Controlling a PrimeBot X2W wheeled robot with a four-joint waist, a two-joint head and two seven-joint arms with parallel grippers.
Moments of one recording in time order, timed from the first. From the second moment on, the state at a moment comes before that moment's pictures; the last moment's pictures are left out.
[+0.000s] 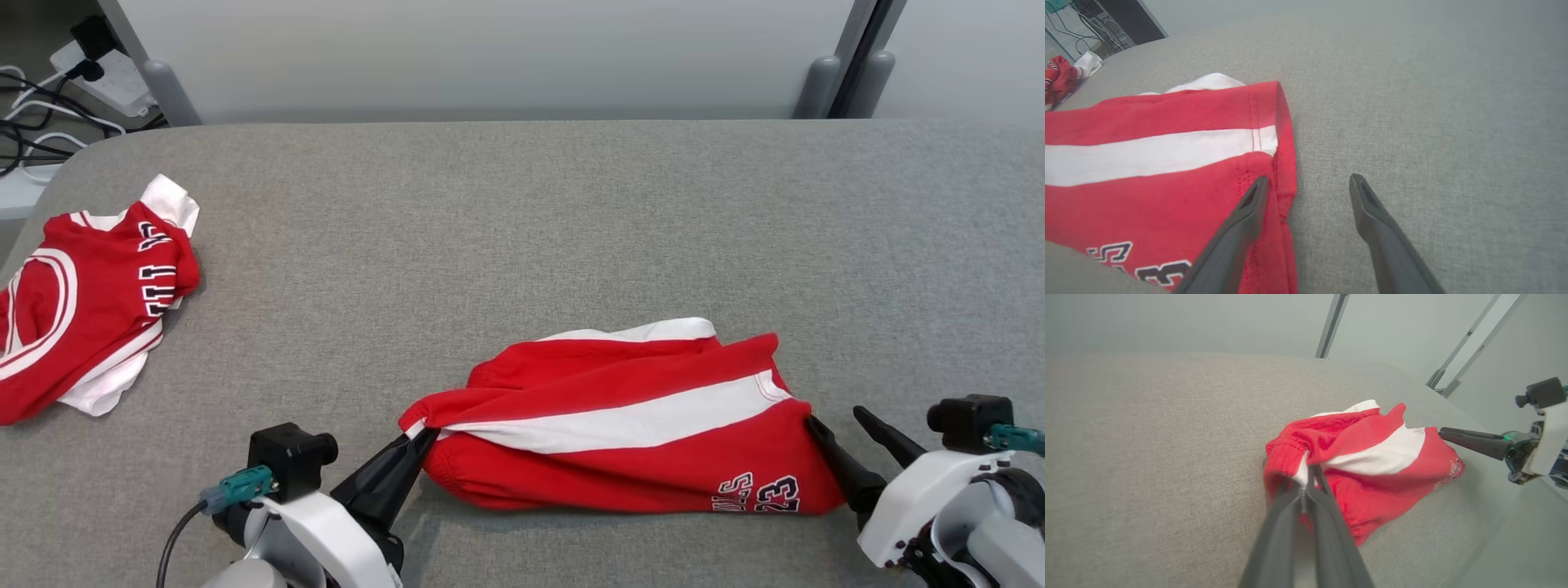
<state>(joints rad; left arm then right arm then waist) -0.27 0.47 -0.79 0.12 -0.87 -0.01 -0.12 -0.41 -0.54 0.84 0.58 1.02 0.13 -0.21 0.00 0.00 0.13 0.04</state>
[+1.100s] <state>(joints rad) -0.27 0.46 -0.80 0.18 -0.85 -0.01 -0.15 -0.50 -0.36 0.73 0.62 0.78 0.13 0.09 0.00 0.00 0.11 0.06</state>
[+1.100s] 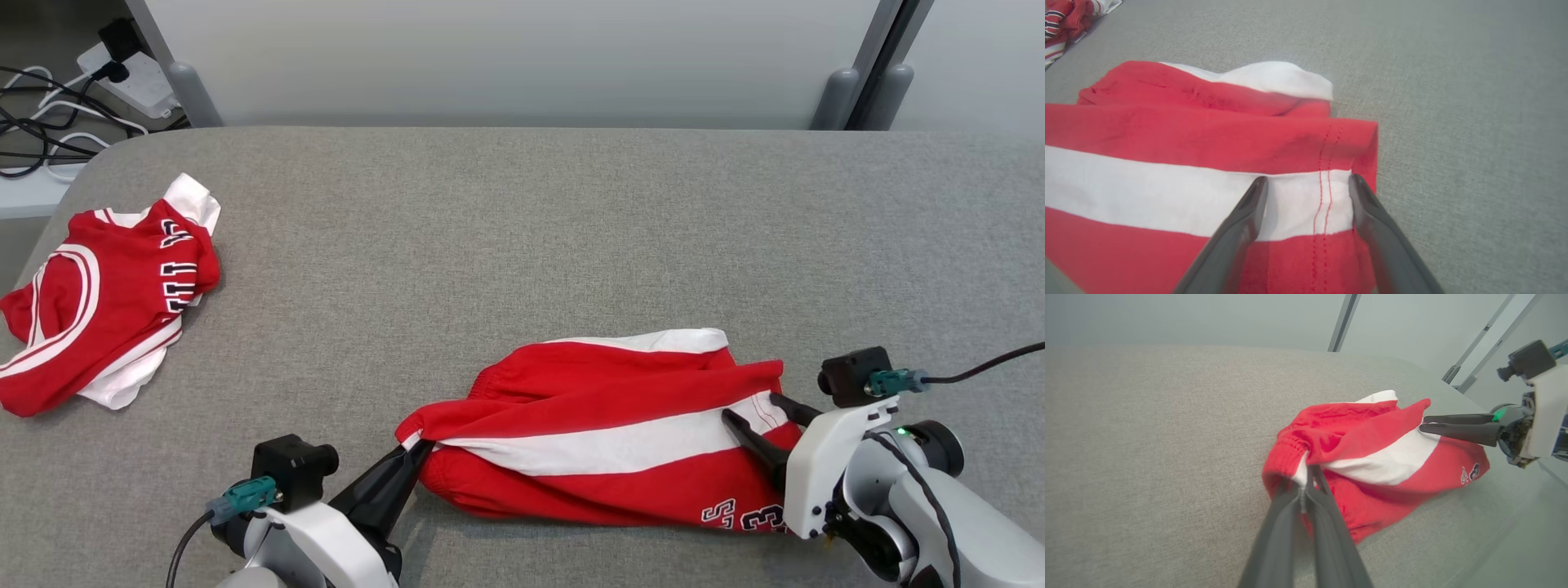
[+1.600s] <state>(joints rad) -0.27 0.47 -0.81 0.18 -0.85 -0.01 -0.14 -0.36 -0.31 0.53 0.53 0.62 0.13 0.25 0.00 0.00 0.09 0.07</state>
